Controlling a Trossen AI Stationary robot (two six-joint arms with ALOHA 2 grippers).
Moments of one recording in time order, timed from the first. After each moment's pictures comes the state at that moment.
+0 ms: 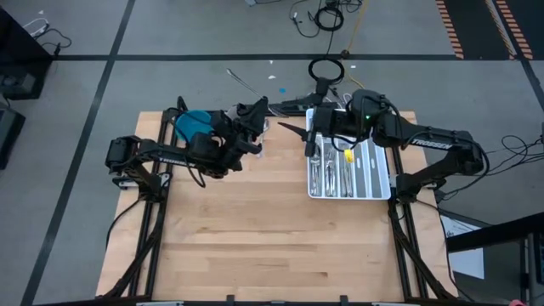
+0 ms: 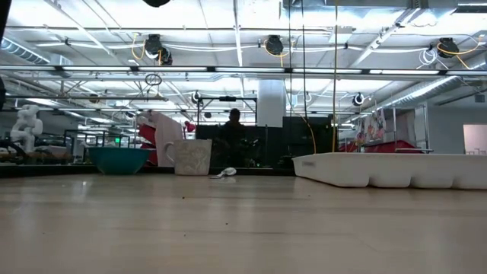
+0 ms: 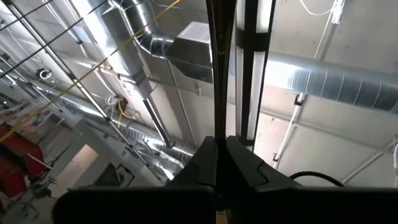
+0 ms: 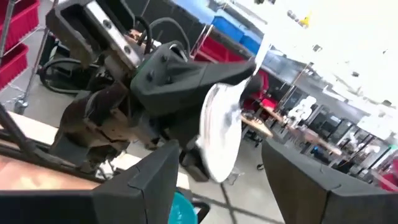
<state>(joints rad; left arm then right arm) 0.01 1.66 1.19 1.46 -0.42 -0.15 -0.15 1.36 1.45 -0.02 0.02 -0.52</state>
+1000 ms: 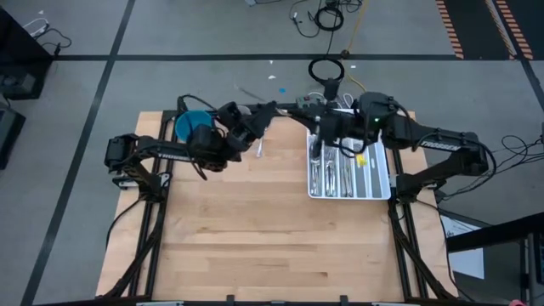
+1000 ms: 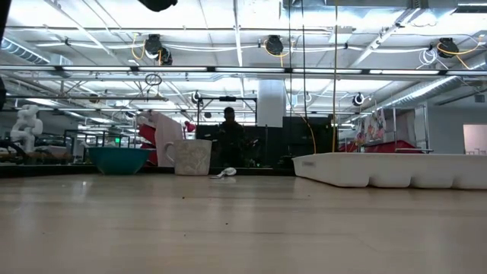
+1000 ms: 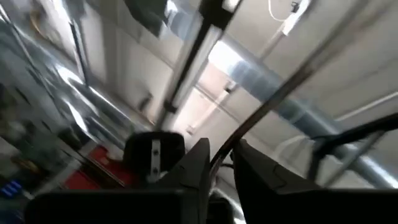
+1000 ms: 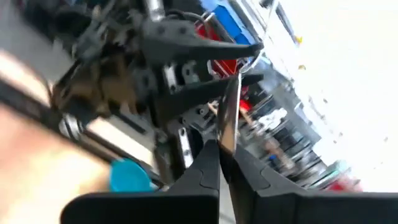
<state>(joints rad) 0.05 1.65 1.19 1.34 -0.11 -0.66 -0.14 1.30 1.45 -0.11 0.13 -0.85</state>
